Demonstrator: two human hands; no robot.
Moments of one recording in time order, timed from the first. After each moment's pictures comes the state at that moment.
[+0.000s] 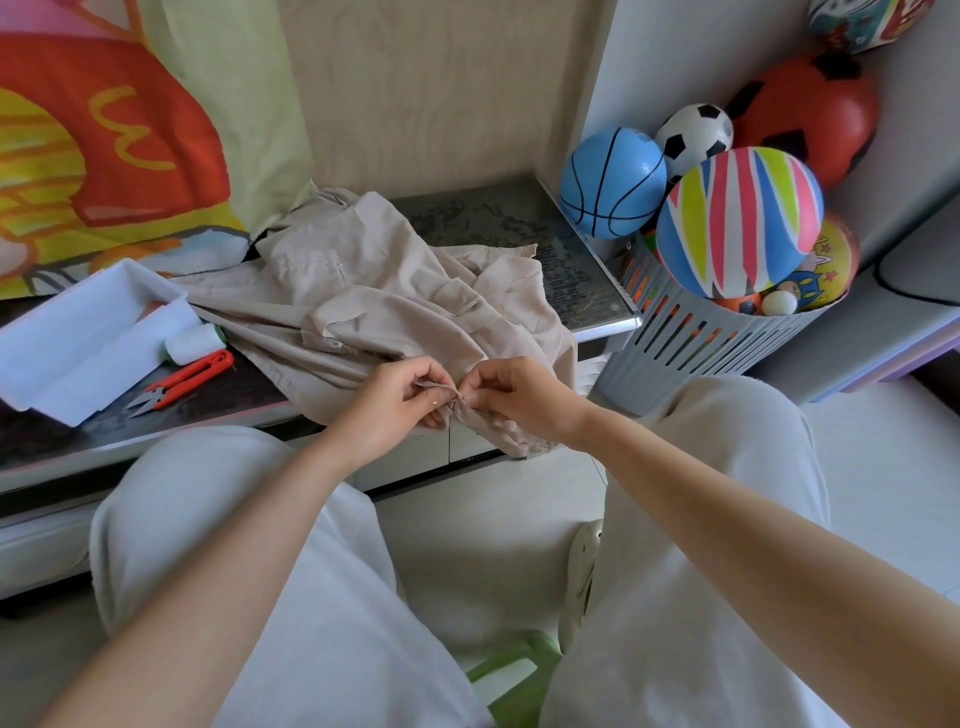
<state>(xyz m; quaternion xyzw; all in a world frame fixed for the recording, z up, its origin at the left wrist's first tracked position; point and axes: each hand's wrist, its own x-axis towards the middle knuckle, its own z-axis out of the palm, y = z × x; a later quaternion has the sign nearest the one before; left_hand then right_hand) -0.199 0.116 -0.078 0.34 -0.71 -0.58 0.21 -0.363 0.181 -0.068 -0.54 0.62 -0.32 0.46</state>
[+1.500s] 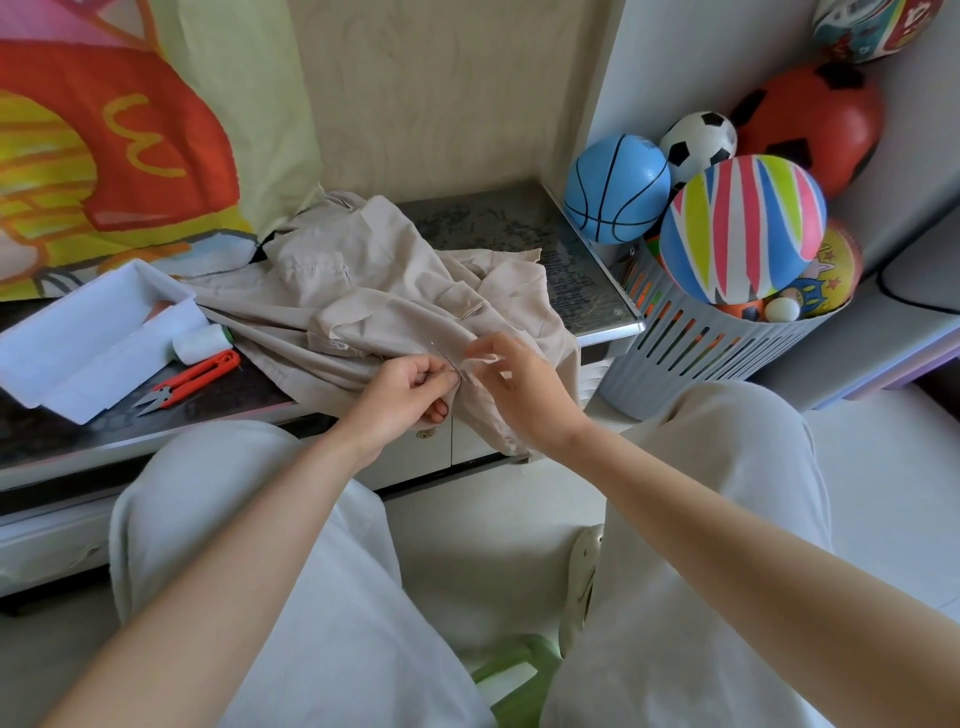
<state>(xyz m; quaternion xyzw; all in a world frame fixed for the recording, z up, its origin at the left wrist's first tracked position) -0.209 0.115 -0.076 0.42 -0.62 -0.63 0.21 -0.346 0.181 -0.062 -0.54 0.70 -0.37 0.29</state>
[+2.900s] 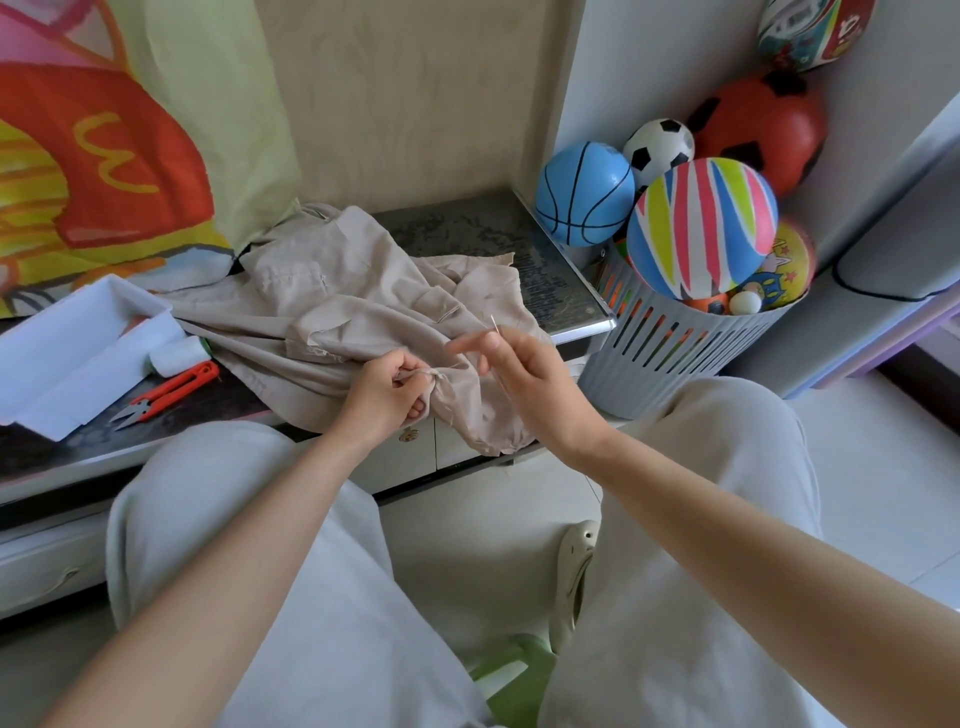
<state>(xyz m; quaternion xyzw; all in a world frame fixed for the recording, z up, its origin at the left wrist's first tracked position) -0.220 0.109 -0.091 0.48 -0.63 -0.55 0.26 -0.346 0.216 -0.020 -0.50 0.59 -0.50 0.38</state>
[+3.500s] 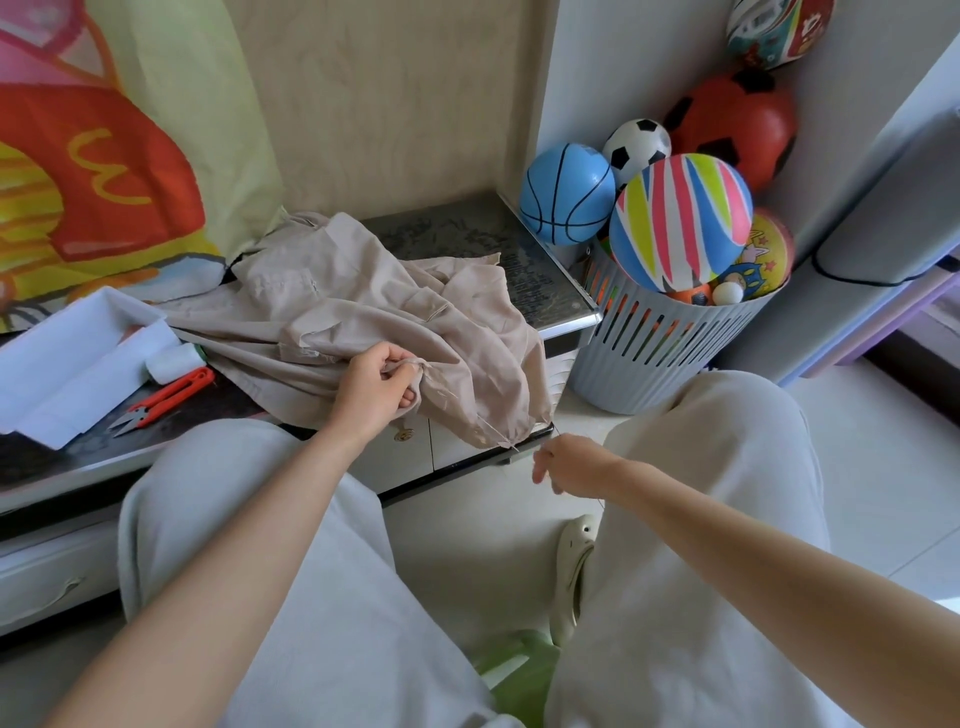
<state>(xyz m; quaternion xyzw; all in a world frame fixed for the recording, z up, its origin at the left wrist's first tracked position) -0.219 0.104 -0.097 0.48 -0.65 -0.51 0.29 -0.392 0.256 -0.091 -0.51 0.78 0.05 0.35</state>
